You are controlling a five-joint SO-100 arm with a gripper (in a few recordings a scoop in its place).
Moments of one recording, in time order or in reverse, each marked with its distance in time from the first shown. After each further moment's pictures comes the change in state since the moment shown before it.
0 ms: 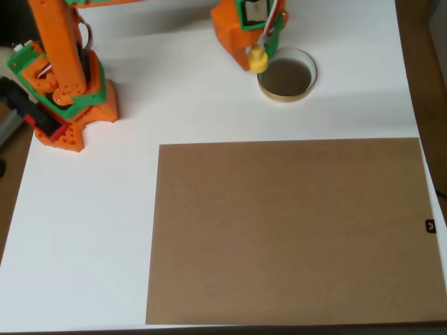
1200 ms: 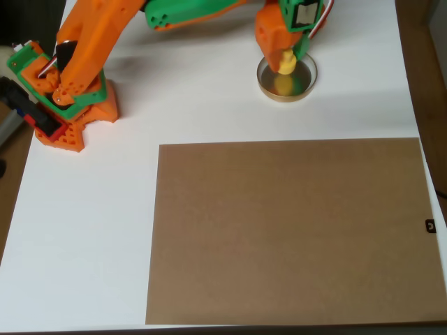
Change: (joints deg) arm -2.0 -34.6 -41.6 12.7 2.6
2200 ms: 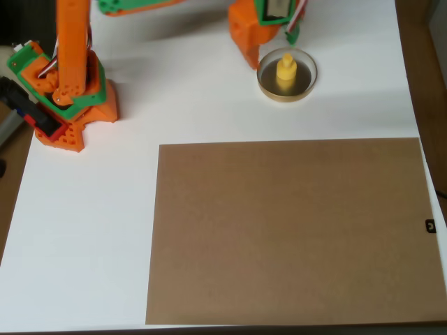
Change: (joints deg) arm 4.2 28.7 26.4 -0.4 -9.5
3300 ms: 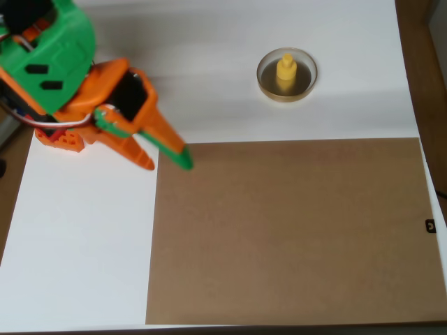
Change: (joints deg) arm 52.7 67.9 51.2 -17.8 3.6
